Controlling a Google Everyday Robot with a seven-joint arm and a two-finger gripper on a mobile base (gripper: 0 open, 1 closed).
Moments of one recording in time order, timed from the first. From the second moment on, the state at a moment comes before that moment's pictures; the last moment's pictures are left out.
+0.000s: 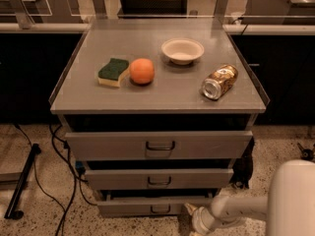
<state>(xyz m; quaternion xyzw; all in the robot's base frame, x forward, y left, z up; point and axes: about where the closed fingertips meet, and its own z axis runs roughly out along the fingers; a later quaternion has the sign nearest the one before) 0.415 -0.128 0.223 -0.65 0.71 0.18 0.19</state>
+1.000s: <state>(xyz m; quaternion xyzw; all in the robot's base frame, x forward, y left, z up) 0.468 -0.137 0.219 -0.64 0.69 0.07 0.33</state>
